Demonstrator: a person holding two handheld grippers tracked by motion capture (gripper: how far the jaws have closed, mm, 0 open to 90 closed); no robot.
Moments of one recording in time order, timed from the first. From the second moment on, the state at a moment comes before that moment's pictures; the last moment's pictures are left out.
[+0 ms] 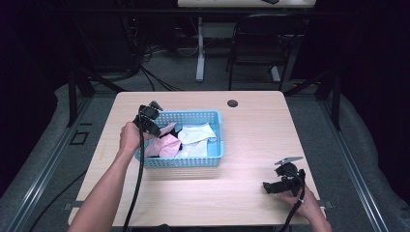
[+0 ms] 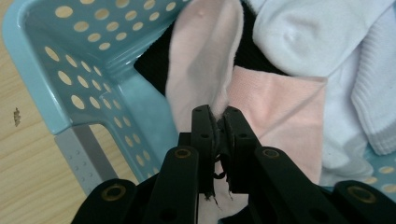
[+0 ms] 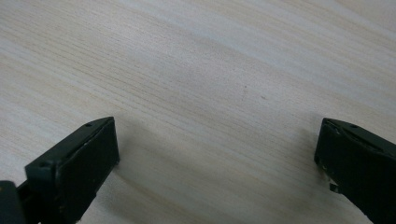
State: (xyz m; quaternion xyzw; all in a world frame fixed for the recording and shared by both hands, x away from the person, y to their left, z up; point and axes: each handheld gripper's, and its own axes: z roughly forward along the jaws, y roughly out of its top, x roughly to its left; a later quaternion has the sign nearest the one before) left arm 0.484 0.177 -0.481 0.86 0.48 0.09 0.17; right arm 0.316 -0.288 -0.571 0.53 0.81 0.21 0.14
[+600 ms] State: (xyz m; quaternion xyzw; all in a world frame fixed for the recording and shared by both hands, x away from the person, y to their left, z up) left arm 0.470 0.183 -0.433 0.86 0.46 0.11 0.20; right arm 0.316 -0.288 -0.572 0.53 0.81 0.21 0.14
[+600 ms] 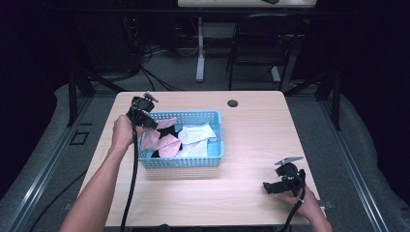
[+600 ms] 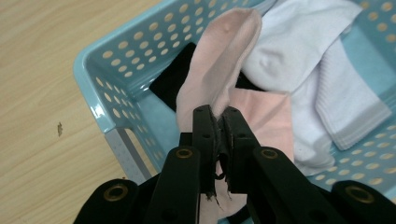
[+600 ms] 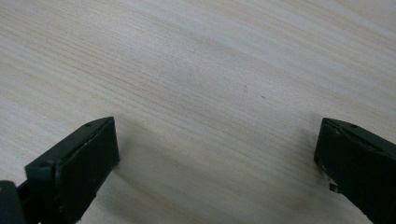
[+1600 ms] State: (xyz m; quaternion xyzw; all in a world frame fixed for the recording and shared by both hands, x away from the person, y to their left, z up) left arm 0.443 0.185 -0.349 0.86 0.42 0.15 0.26; right arm 0.316 -0.288 -0.571 0.53 0.81 0.21 0.14
